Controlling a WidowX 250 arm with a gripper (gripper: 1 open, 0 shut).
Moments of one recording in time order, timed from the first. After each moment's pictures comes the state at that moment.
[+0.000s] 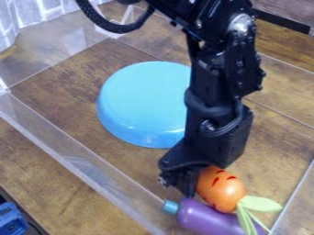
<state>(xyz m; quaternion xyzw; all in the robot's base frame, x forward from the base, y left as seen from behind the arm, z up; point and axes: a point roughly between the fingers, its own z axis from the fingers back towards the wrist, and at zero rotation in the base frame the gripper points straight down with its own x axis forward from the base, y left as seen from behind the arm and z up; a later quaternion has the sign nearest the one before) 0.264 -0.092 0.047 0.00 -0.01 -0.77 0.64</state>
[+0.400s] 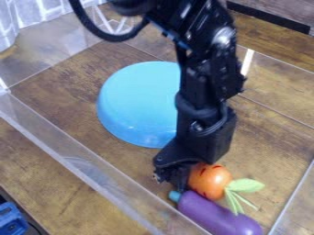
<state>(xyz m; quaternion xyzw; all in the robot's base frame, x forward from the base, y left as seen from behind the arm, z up) 0.276 -0.074 0.025 0.01 -0.01 -0.75 0.66</state>
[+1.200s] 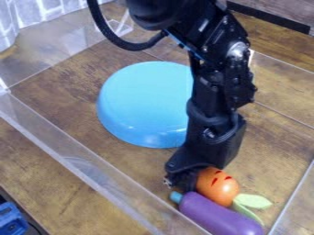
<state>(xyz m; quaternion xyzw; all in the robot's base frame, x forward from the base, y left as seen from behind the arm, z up) 0.282 -0.088 0.020 0.01 -0.01 -0.74 0.67</state>
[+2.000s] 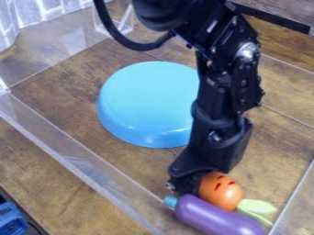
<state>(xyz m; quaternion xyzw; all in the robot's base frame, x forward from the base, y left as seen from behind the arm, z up) 0.275 -0.093 0.026 0.00 0.02 -0.74 0.67</state>
